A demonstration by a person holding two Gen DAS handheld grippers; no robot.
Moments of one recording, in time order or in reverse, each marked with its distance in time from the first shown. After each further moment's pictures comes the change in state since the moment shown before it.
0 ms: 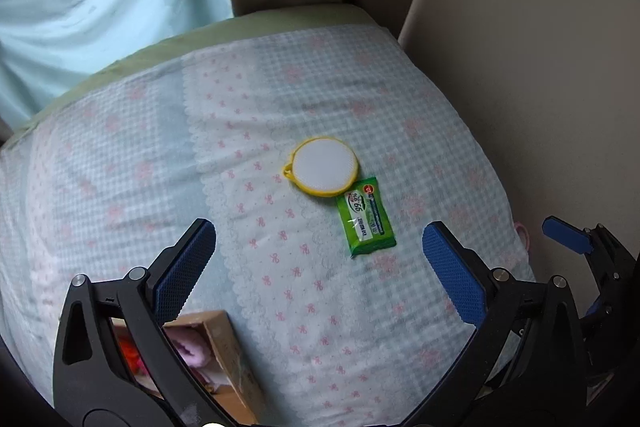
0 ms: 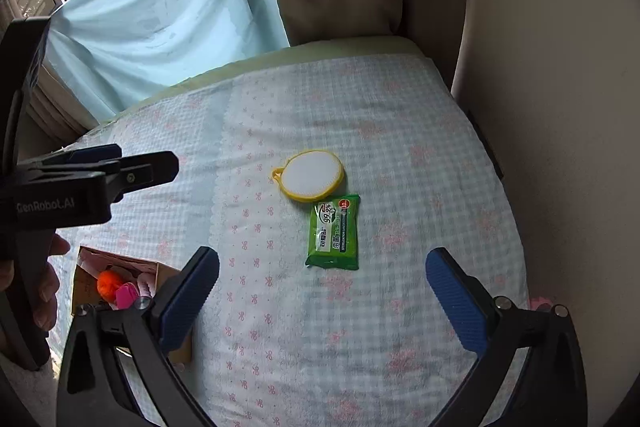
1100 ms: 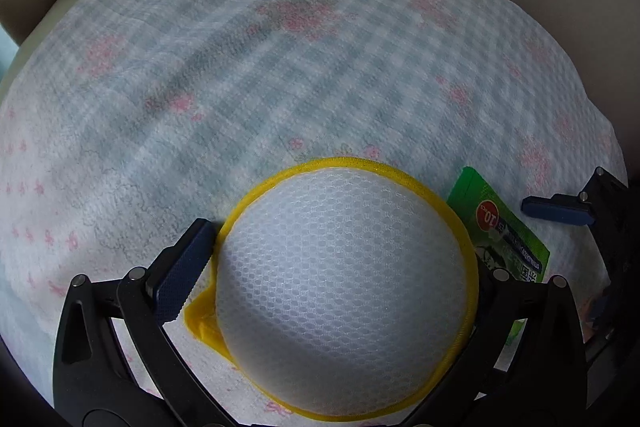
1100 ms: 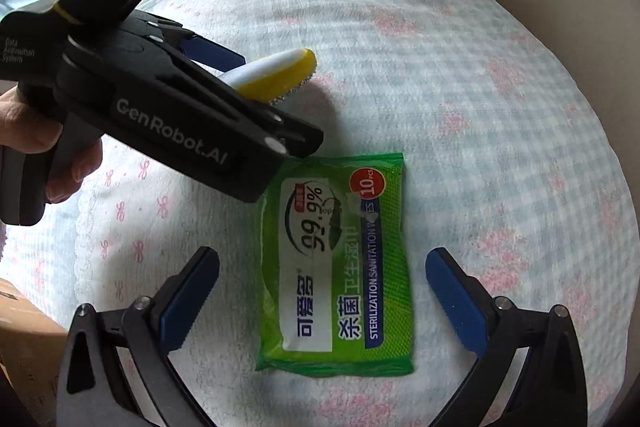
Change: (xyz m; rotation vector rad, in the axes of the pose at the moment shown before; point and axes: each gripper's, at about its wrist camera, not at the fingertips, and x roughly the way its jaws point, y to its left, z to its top) left arm 0.326 0.007 0.056 0.583 0.204 -0.261; right arm 0.268 0.000 -0.016 0.020 0.122 -0.128
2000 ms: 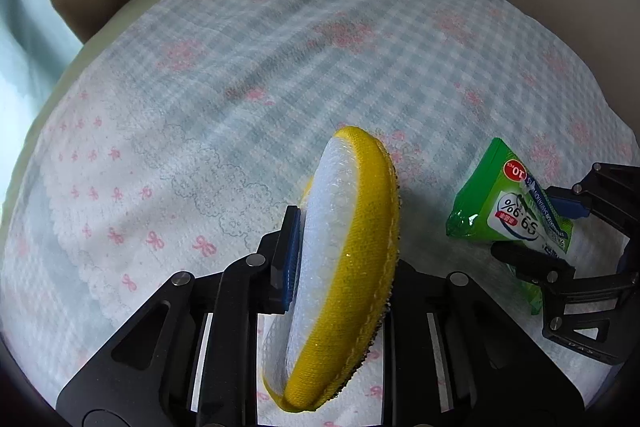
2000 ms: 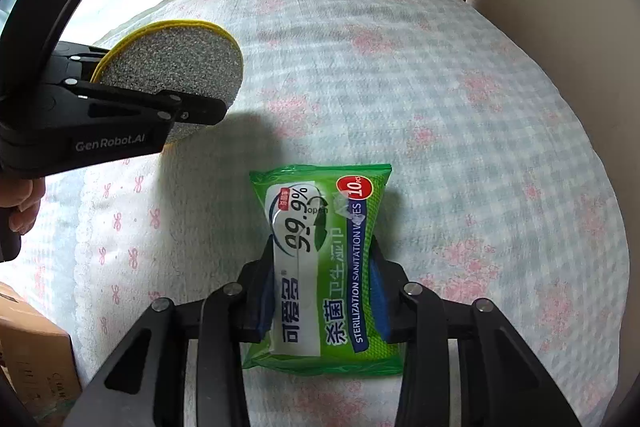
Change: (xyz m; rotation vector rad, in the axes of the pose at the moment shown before) left arm -0.046 -0.013 -0.031 -0.046 -0.082 0.187; right arm -0.020 -0.014 0.000 0.012 -0.057 -0.018
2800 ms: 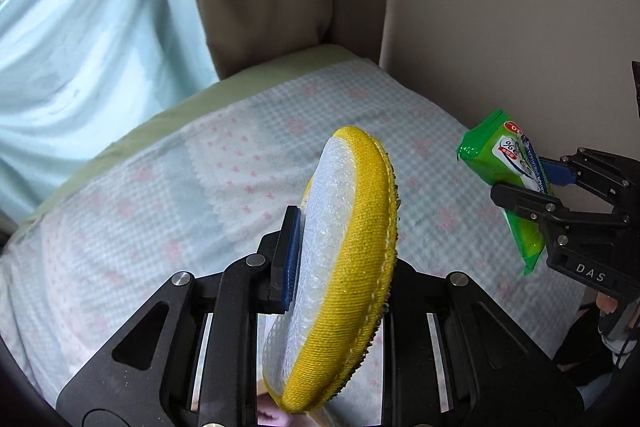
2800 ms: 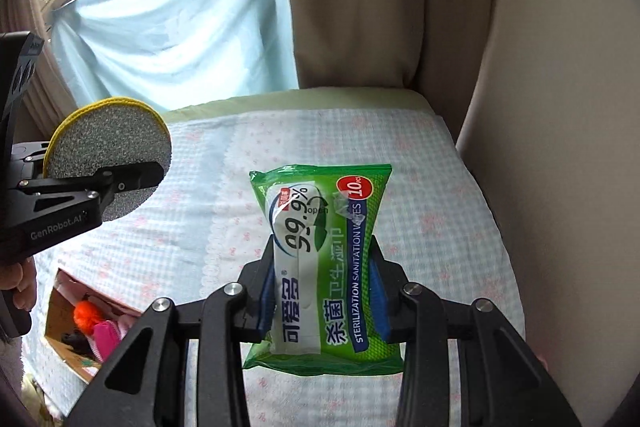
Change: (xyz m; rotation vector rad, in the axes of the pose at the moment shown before) left arm -0.305 -0.030 -0.063 -0.329 -0.257 0.169; right arm -0.253 0.027 0.036 -0.136 -0.246 0.096
